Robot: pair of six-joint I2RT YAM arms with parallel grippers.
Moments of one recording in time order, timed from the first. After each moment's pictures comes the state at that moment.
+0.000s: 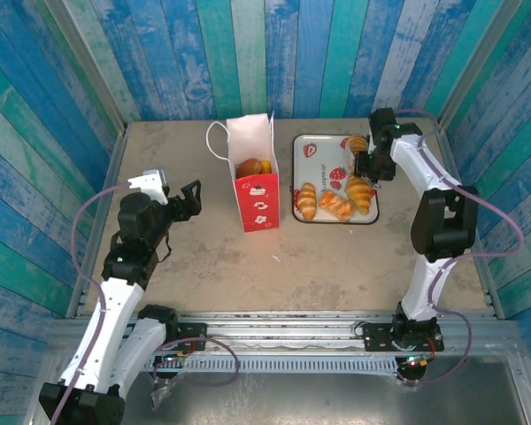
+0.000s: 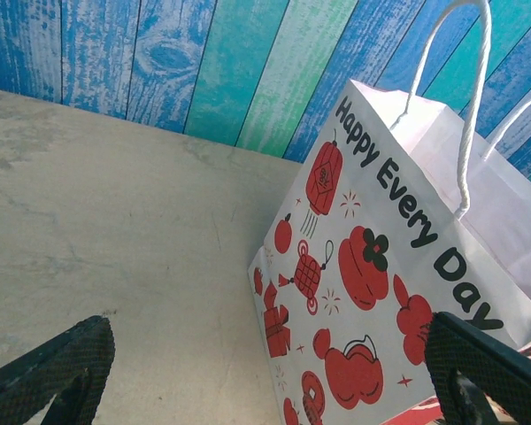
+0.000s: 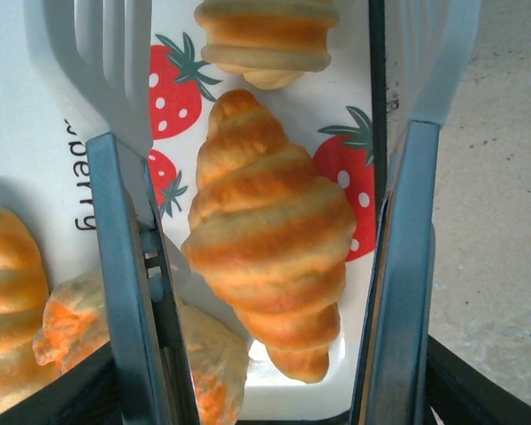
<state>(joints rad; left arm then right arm) -0.16 0.71 0.66 -0.21 0.07 -0.36 0.13 1.95 1.69 -1.01 0.00 0.25</state>
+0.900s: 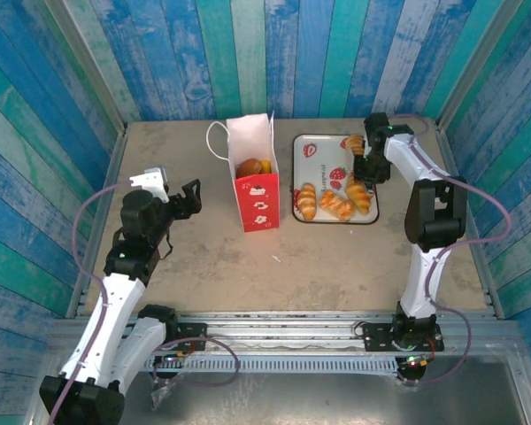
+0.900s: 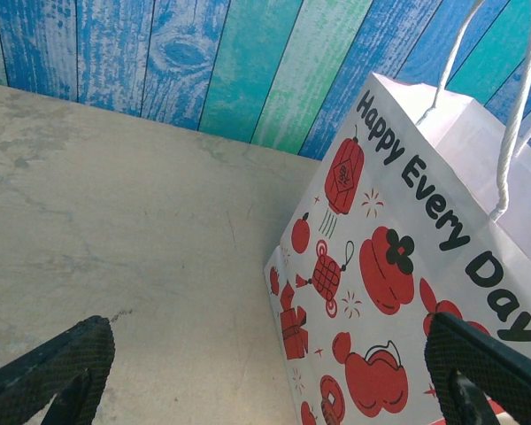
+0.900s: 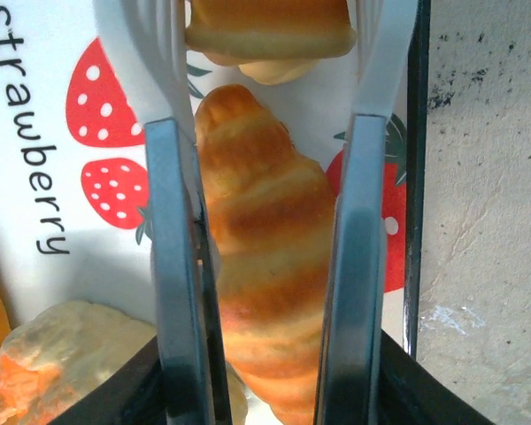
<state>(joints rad) -0.16 0.74 0.66 -0.20 0.04 -0.34 0.12 2.06 1.72 -1.01 -0.02 0.25</state>
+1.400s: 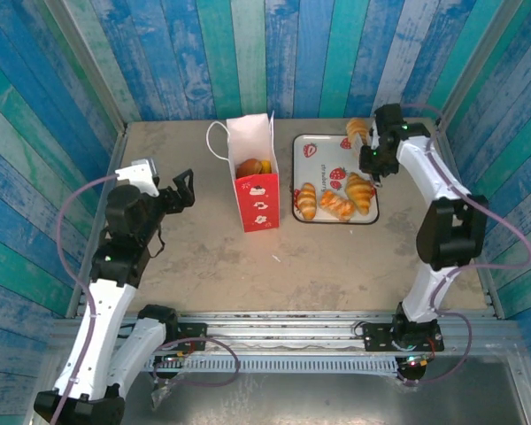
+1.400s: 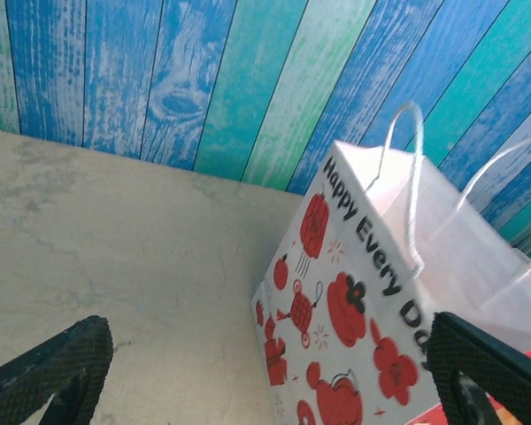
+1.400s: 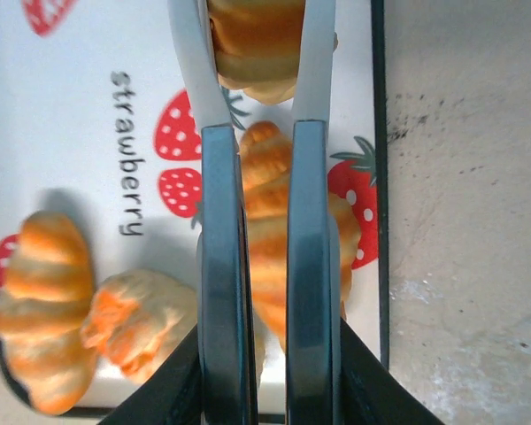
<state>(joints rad) -0.16 0.72 0.86 -0.35 0.03 -0.34 0.13 1.82 1.64 -0.96 -0.02 0.24</state>
